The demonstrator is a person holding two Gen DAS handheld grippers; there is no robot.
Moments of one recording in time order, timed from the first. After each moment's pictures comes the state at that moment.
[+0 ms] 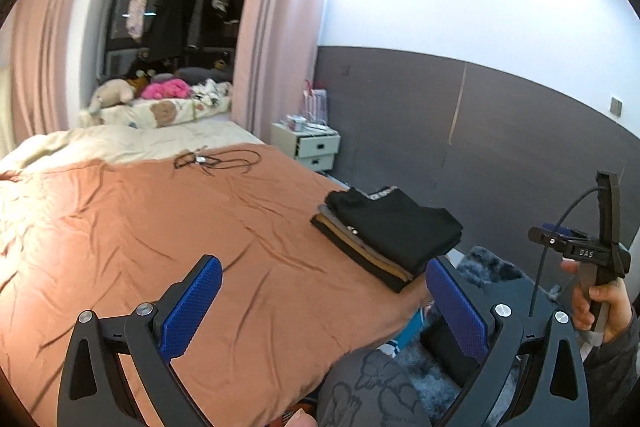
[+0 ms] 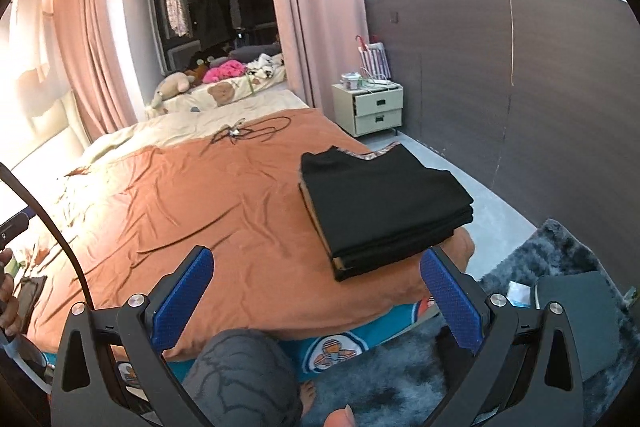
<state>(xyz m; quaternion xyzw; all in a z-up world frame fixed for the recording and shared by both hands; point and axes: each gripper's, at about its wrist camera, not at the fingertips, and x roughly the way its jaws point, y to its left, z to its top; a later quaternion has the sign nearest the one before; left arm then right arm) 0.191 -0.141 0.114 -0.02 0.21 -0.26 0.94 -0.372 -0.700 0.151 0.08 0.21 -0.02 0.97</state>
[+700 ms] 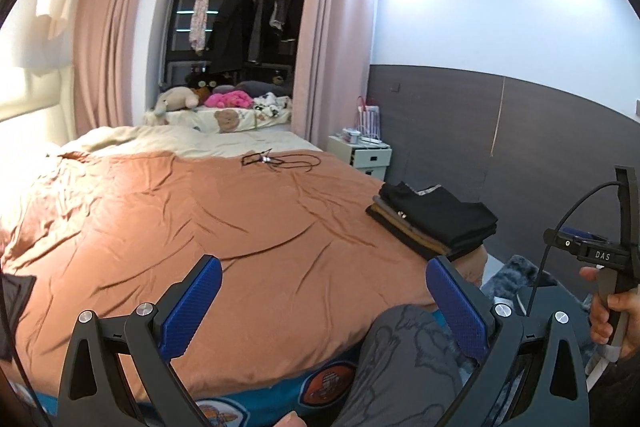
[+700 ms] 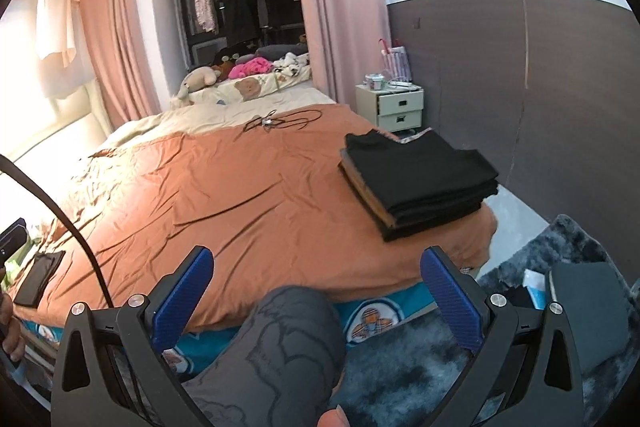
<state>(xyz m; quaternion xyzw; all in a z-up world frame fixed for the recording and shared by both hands) 0.083 -0.068 0.065 -0.03 0.18 -0.17 0.97 -0.435 -0.621 0.101 0.06 0.21 0.00 0.98</state>
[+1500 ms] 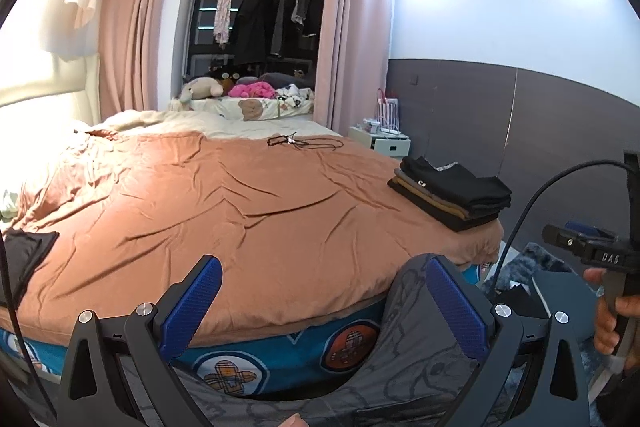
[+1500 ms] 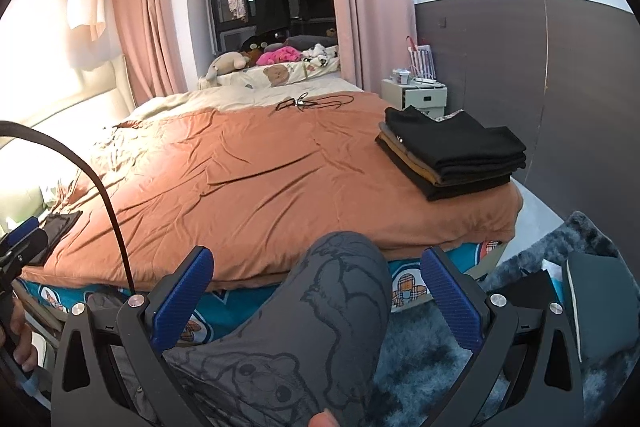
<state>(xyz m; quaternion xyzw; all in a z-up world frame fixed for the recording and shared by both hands) 0.021 -0.039 -0.002 -0.03 0.18 -0.13 0.97 -0.476 -0.558 0.057 0.04 0.20 0.02 0.98</state>
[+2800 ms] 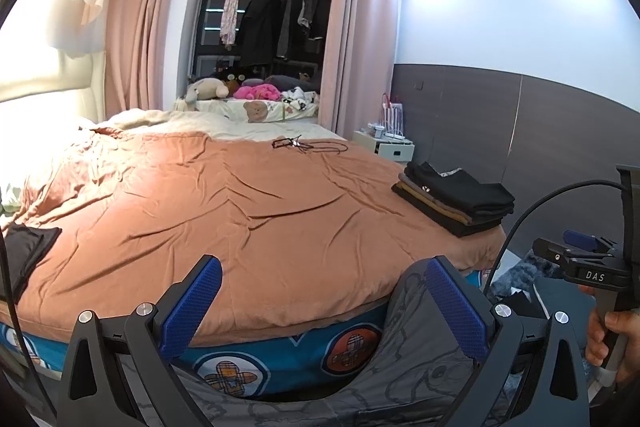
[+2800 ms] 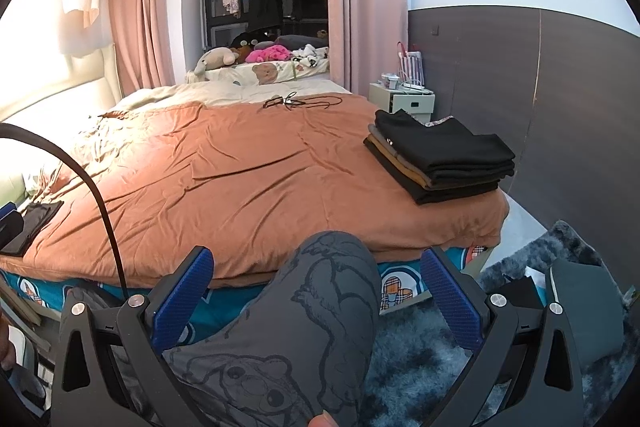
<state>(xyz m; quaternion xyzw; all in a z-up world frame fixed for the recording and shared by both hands) 0.015 -0.028 -0.002 -0.04 0.18 -0.13 0.98 -0.468 -0.552 0.051 0.01 0.20 0.00 0.98</state>
